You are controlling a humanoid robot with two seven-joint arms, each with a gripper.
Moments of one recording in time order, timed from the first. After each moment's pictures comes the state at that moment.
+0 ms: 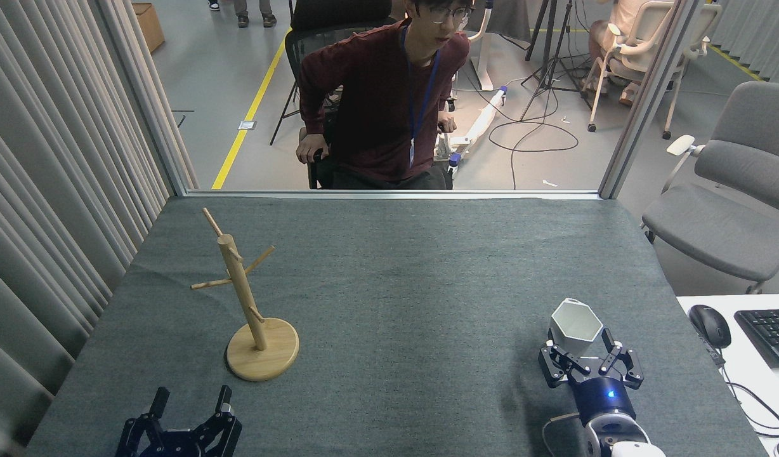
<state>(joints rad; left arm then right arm) 0.22 -0.03 0.18 -1.64 -1.42 -0.24 0.20 -0.29 -0.10 -0.06 -0.89 1.49 -0.07 -0.28</state>
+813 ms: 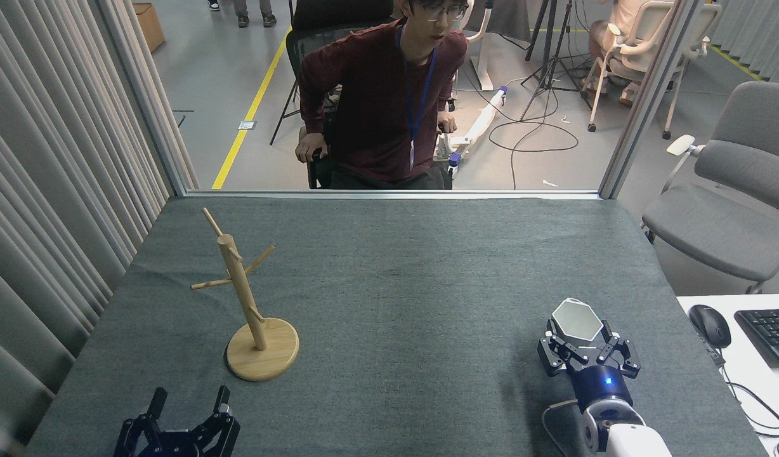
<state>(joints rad) 0.22 -0.02 0.18 -1.64 -1.42 -0.23 0.20 -0.39 -0.11 -0.05 -0.76 1.49 -0.08 -0.31</state>
